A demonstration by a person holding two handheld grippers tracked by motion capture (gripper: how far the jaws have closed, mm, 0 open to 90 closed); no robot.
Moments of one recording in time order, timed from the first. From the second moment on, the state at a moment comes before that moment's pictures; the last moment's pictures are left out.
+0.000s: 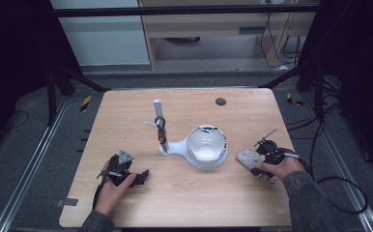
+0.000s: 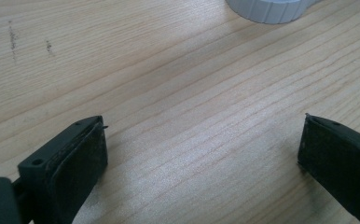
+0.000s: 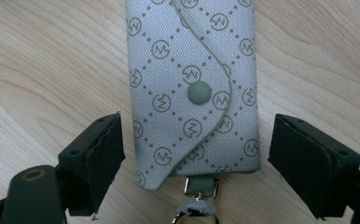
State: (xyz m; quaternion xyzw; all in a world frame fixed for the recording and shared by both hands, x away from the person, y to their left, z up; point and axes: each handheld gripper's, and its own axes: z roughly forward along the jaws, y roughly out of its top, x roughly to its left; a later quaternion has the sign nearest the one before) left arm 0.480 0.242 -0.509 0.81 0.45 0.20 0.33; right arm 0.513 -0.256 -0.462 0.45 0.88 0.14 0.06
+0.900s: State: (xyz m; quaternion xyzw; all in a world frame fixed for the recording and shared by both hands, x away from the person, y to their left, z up) left arm 0.480 0.242 -0.509 0.81 0.45 0.20 0.33; right arm 0.512 -0.260 -0.472 0.45 0.88 0.14 0.05
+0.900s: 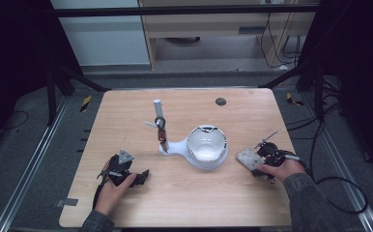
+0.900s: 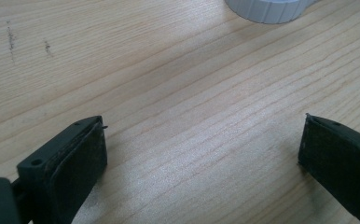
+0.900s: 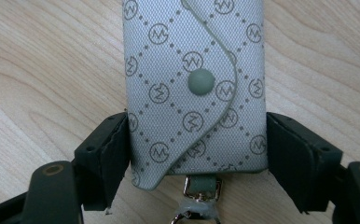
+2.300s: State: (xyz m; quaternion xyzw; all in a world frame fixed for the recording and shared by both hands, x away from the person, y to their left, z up) left arm 0.480 0.242 -0.509 0.81 0.45 0.20 0.33; right arm 0.492 -0.234 -0.374 0.37 0.91 0.14 0.14
